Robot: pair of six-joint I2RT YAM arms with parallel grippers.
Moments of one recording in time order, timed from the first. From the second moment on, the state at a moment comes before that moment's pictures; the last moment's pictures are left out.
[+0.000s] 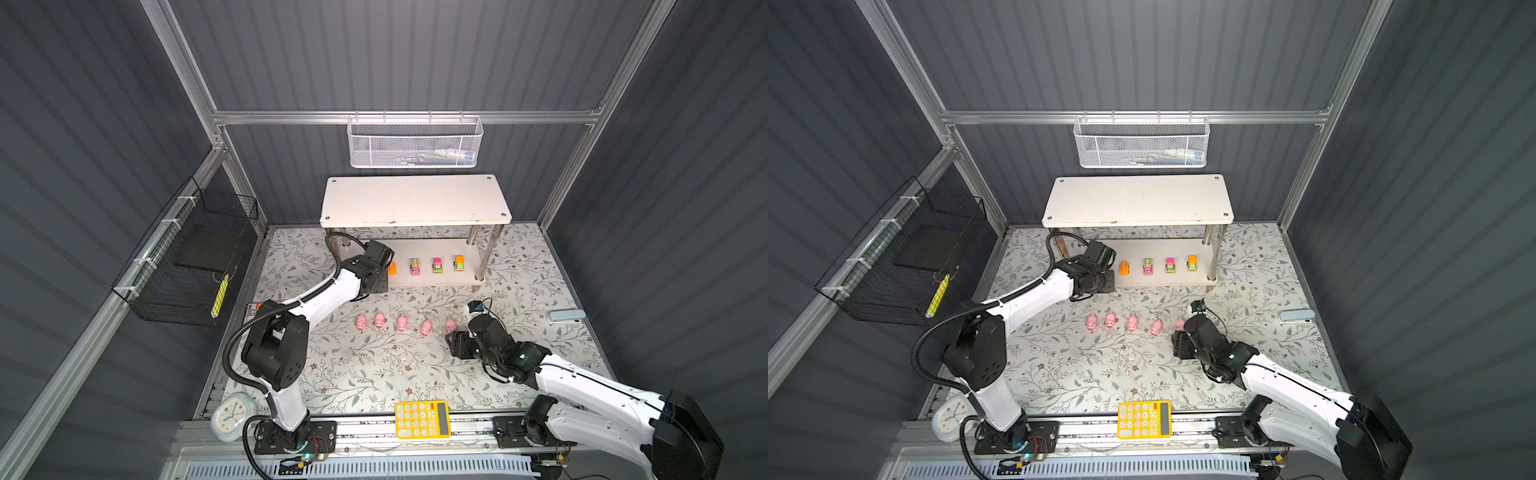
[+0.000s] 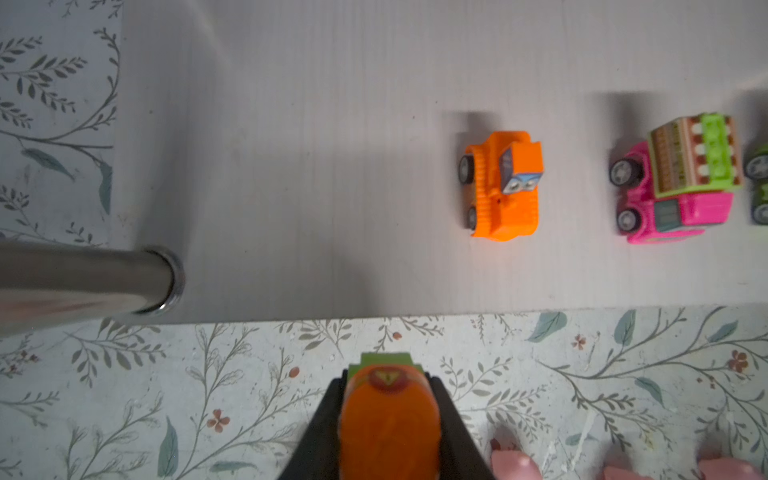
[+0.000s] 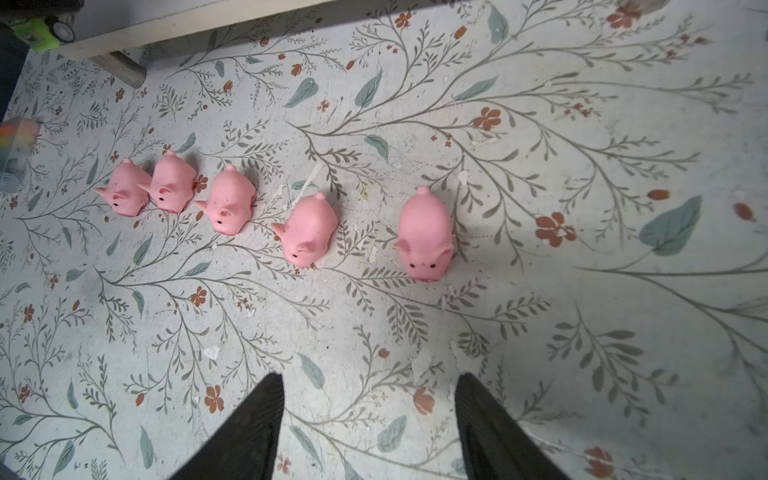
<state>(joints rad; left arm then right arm) -0.57 1.80 1.40 -0.62 -0.21 -0.44 0.76 1.00 0.47 -0.28 0.16 0.64</state>
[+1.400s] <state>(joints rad) -0.45 1.94 1.39 -0.35 -0.22 -0.37 0.75 1.01 0.47 -0.30 0.16 0.64</state>
